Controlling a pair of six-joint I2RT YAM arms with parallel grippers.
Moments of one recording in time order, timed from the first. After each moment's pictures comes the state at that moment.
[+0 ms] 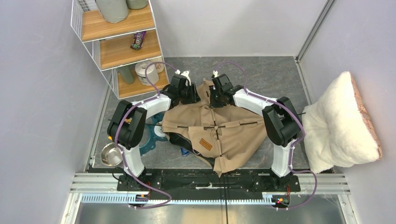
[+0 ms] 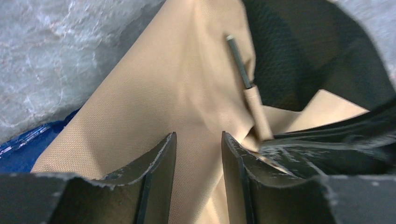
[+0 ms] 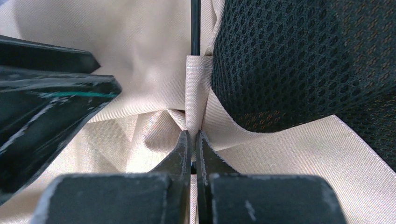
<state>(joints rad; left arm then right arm) -0.46 1.85 1.17 0.01 0.16 -0.48 0.57 1.95 1.37 -0.33 -0.04 0.45</state>
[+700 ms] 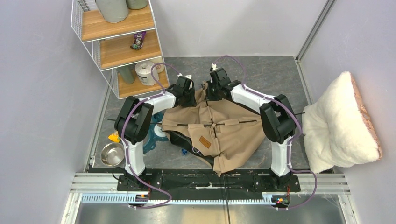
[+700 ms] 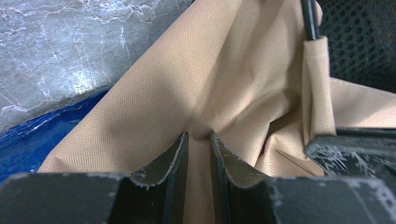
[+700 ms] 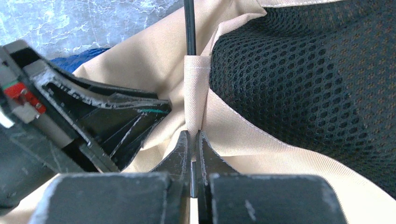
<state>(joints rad) -0.48 1.97 1.26 -0.17 0.04 -0.46 0.56 2.00 1.49 -0.31 -0.06 0.51</state>
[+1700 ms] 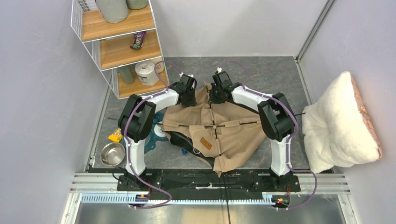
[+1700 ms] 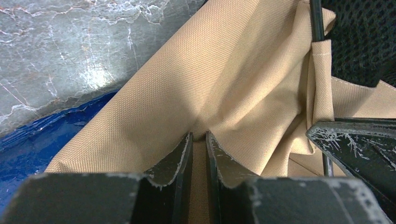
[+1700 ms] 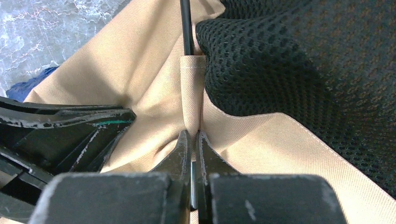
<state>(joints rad) -0.49 2.02 1.35 -0.28 -0.02 -0.46 0.52 2.05 1.46 -0.29 -0.02 0.60</state>
